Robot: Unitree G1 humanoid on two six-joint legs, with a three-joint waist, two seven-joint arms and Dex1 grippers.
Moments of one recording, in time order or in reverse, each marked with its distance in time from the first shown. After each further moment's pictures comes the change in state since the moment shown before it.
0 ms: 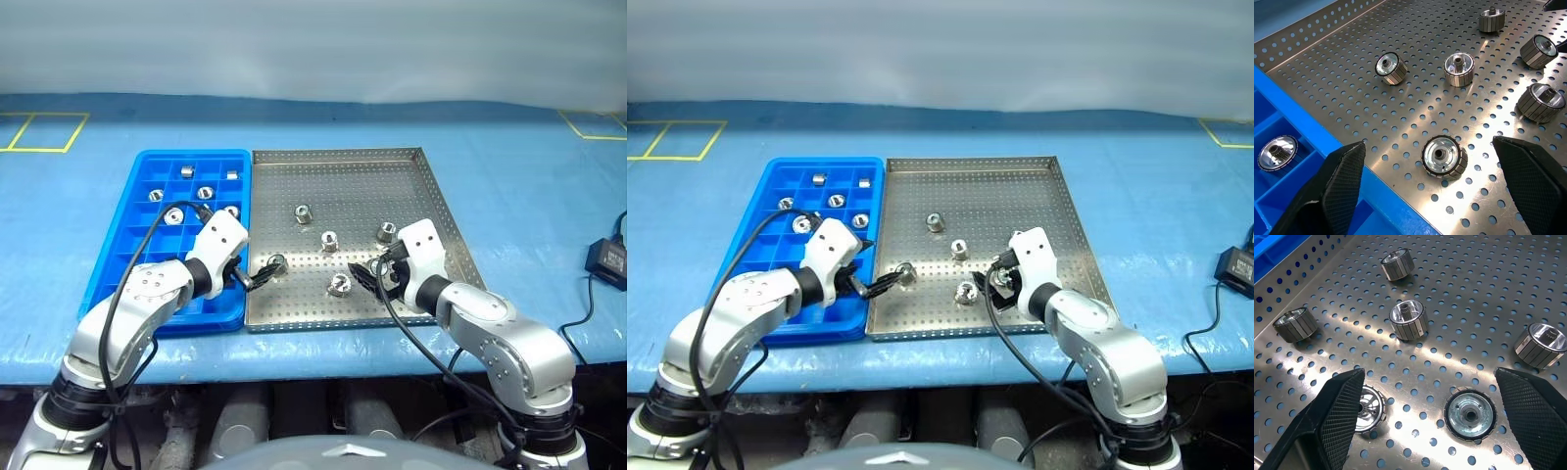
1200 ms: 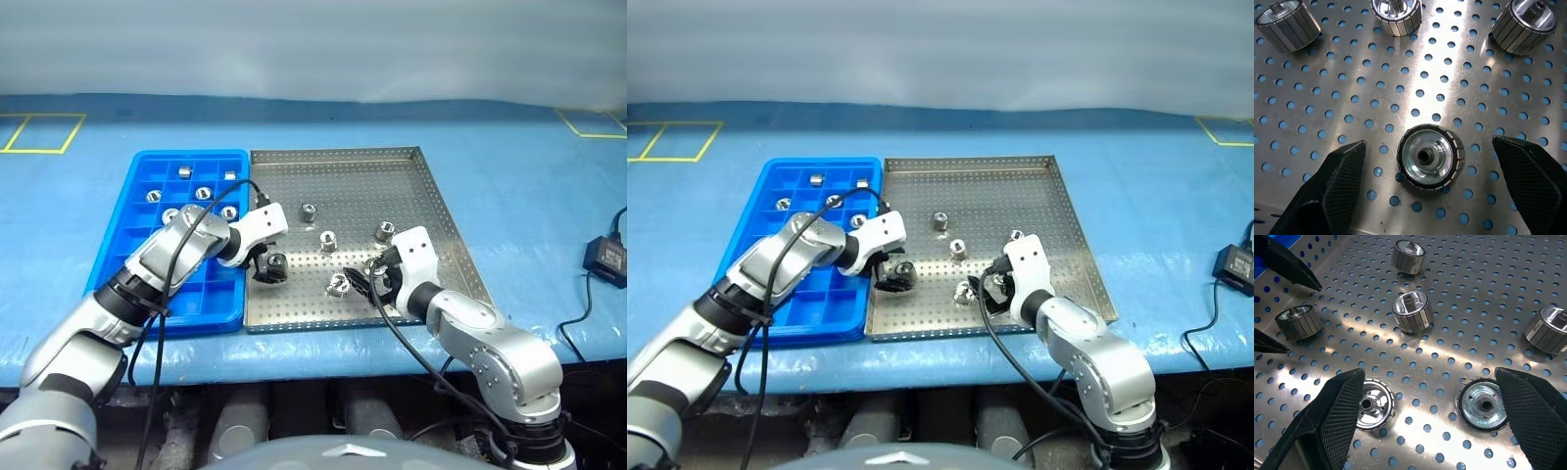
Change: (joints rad) left arm -0.549 0.041 -0.473 0.599 0.231 -0.103 -0.492; right arm 0.042 0.055 0.042 0.000 -0.009 -0.027 -0.059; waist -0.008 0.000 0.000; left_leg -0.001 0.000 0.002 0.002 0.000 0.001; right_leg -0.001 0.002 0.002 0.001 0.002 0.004
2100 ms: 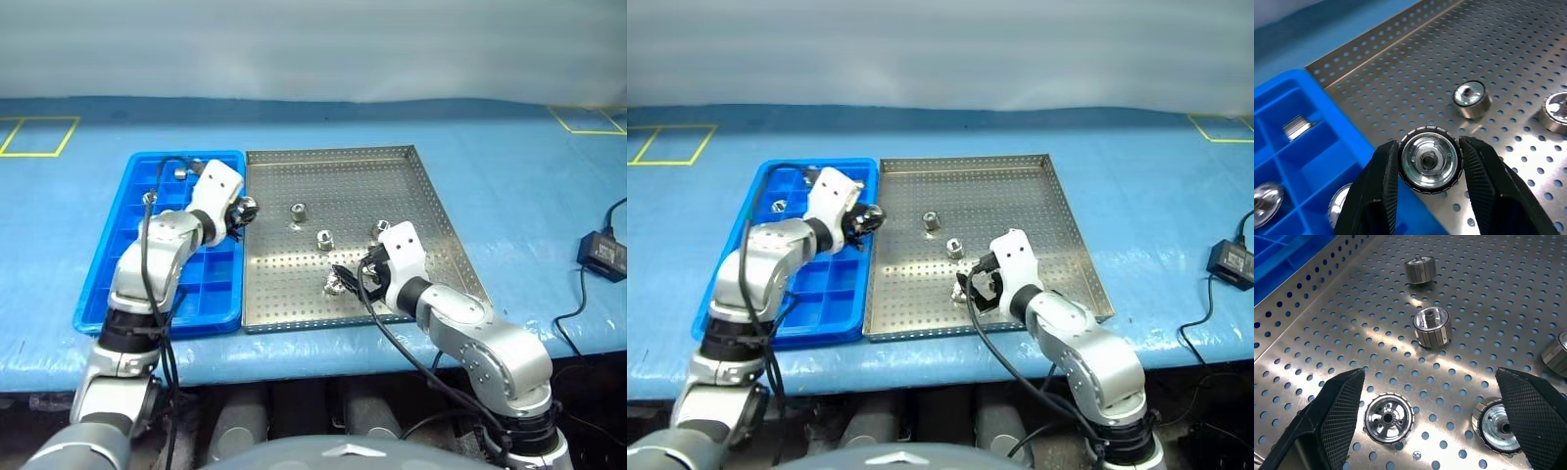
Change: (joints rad) left arm 0.337 -0.342 0.658 -0.298 0.091 0.103 0.607; right arm -0.068 -0.023 0.098 0.014 -0.032 -0.032 0.001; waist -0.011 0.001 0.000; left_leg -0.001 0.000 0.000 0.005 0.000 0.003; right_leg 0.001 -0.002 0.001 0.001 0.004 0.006
